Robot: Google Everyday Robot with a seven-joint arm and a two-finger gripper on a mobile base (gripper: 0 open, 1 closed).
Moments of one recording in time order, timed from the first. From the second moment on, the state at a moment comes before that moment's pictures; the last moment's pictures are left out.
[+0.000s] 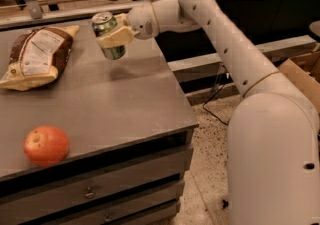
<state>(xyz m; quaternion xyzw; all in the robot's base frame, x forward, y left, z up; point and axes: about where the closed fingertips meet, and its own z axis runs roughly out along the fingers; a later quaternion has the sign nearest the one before) 0.666 0.142 0.917 -0.59 0.51 0.48 0.40</state>
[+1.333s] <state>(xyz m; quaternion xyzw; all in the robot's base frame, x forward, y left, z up) 0.616 0.116 0.896 -0.80 0.57 0.01 0.17</state>
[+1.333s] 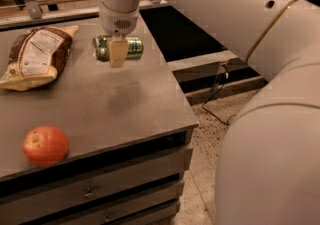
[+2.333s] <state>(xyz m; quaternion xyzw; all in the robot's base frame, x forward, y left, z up) 0.577 0.168 0.863 -0.85 0.51 0.02 0.11</state>
